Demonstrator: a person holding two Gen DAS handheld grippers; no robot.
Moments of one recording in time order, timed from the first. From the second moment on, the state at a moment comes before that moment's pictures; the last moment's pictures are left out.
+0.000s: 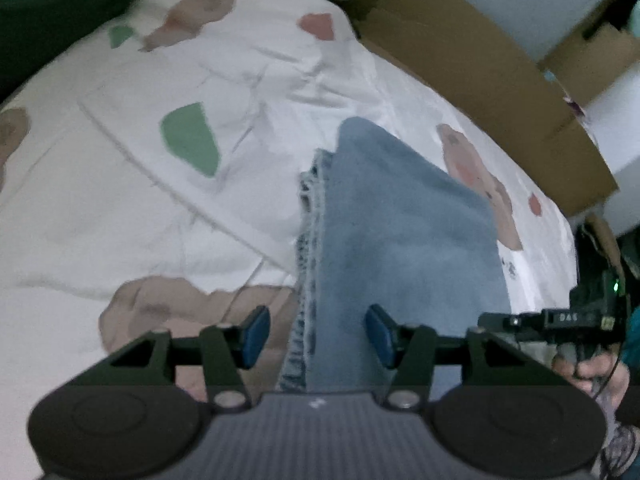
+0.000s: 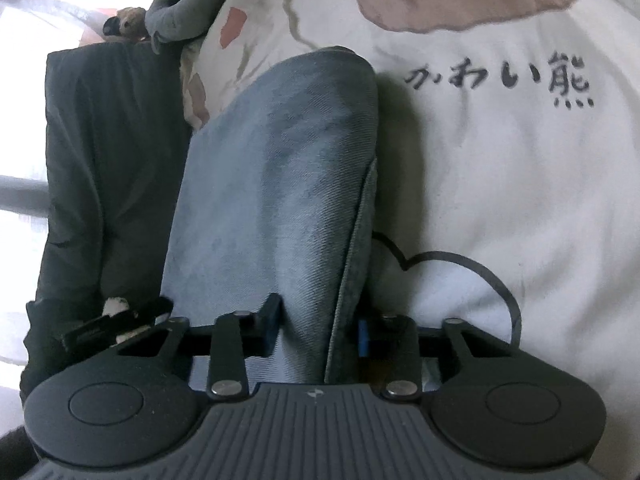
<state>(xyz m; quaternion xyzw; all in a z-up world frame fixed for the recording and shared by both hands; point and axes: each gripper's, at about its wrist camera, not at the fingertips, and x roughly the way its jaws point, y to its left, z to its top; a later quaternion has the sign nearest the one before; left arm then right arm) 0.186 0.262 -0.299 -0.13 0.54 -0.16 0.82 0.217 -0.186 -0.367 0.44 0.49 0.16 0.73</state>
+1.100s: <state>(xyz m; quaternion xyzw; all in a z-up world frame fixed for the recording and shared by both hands) 0.194 0.168 -0.341 -0.22 0.55 -0.28 0.76 0.179 -0.257 -0.275 0.37 0.51 0.10 0.77</state>
